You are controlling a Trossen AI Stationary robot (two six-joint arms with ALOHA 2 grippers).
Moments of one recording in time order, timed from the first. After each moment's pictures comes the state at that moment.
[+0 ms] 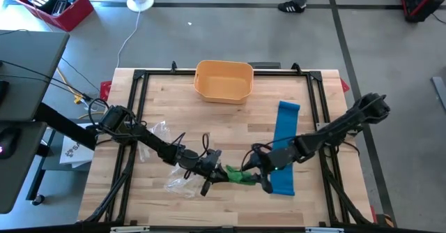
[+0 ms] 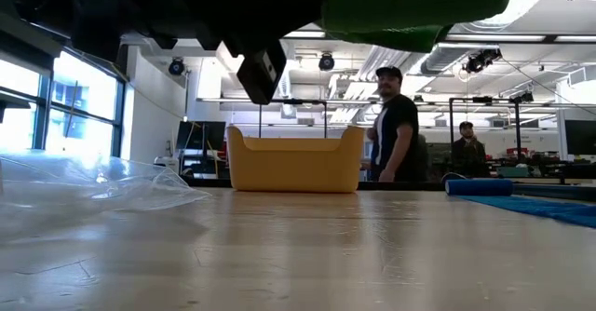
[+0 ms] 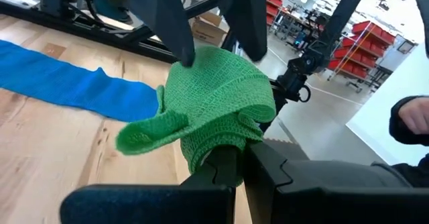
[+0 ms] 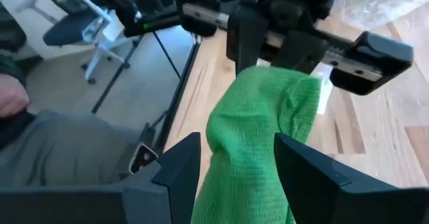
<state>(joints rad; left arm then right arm) -0.41 1.88 0.79 0.99 -0.07 -0.44 0.47 1.48 0.83 0.22 0.09 0.41</state>
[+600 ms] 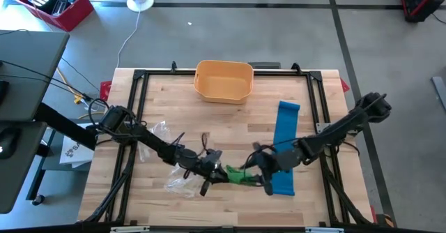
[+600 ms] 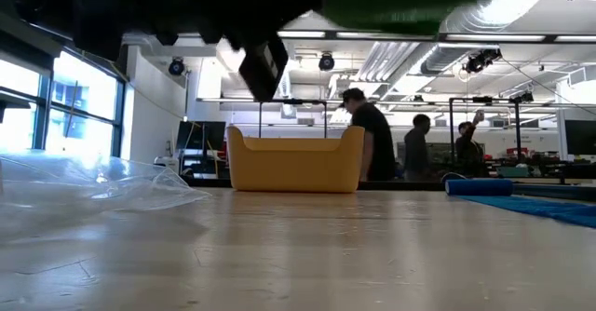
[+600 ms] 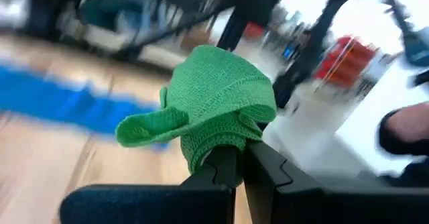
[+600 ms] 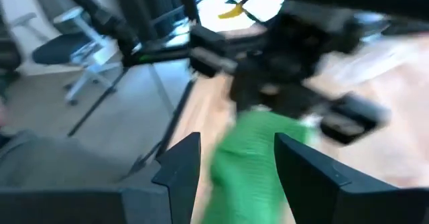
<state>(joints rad) -0.43 1.88 0.79 1.13 -0.05 -0.41 0.54 1.39 0.83 0.26 0.31 0.27</state>
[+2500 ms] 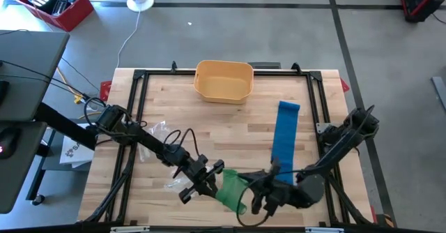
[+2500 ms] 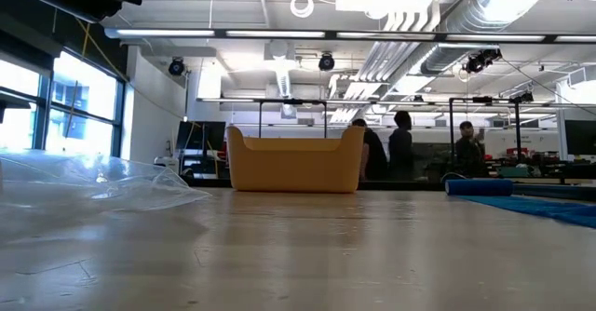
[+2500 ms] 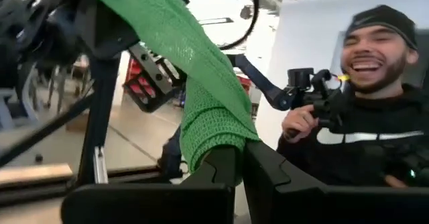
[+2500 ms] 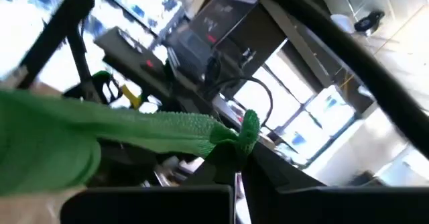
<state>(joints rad) -0.44 1.84 0.84 1.32 0.28 -0.32 0.82 1.72 1.20 0.83 1.11 -1.05</state>
